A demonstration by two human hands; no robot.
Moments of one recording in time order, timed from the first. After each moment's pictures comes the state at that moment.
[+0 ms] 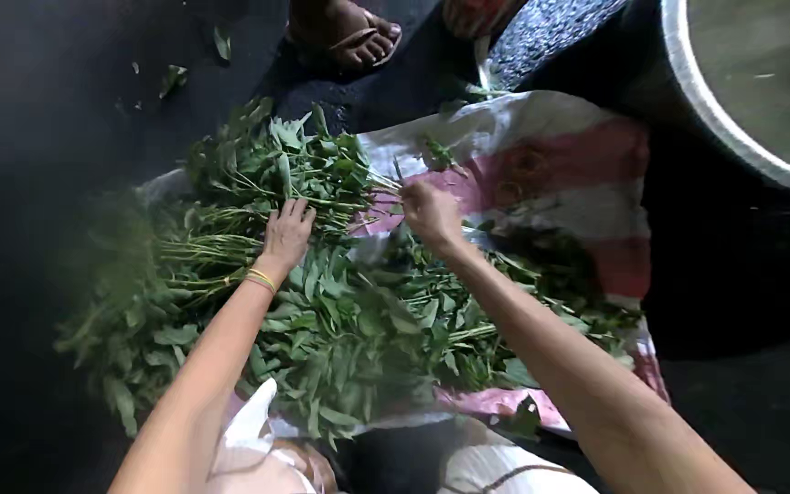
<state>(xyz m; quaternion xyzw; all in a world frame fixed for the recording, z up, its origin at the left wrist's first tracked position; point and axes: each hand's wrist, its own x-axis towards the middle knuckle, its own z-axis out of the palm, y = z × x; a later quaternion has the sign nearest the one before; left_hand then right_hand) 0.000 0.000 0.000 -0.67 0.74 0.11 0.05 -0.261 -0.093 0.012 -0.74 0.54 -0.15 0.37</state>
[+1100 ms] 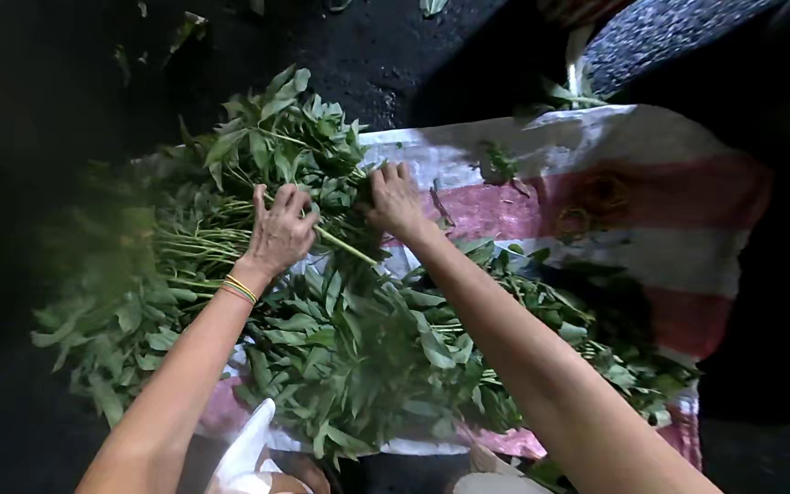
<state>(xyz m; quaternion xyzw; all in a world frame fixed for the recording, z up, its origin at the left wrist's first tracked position) 0.065 0.016 -0.006 -0.63 0.78 0.02 -0.06 -0.136 -0.128 -0.063 -0.86 0.43 -0.03 0.28</state>
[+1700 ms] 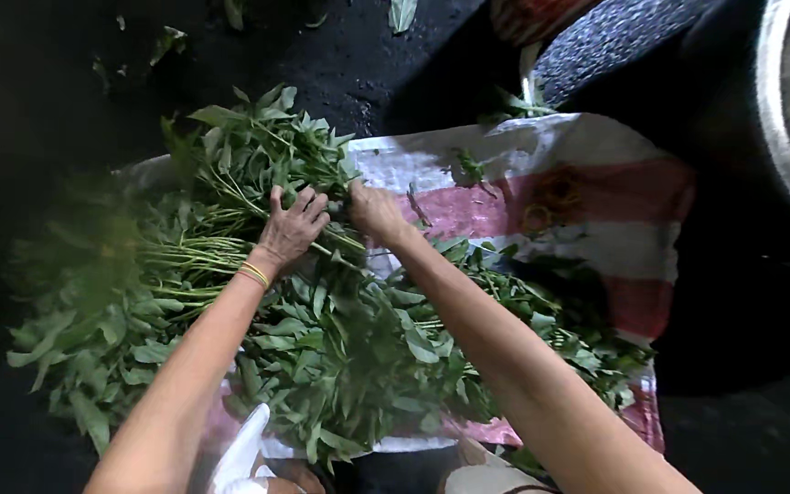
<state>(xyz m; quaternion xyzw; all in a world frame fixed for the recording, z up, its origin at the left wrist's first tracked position) 0.043 -0.009 -0.037 -0.56 0.82 -0.08 -0.06 -0.131 -0.118 -0.028 -0.83 0.47 0.09 0.31</state>
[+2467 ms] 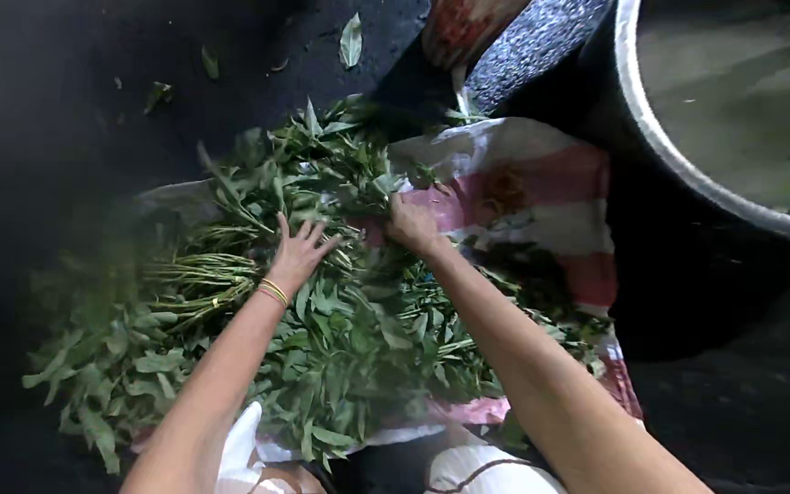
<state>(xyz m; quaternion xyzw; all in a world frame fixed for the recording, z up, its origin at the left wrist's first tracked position) -0.027 -0.009 0.001 -0.57 0.80 0.12 0.13 -0.252 -0.132 -0.035 -0.77 0.55 0.08 0.30</state>
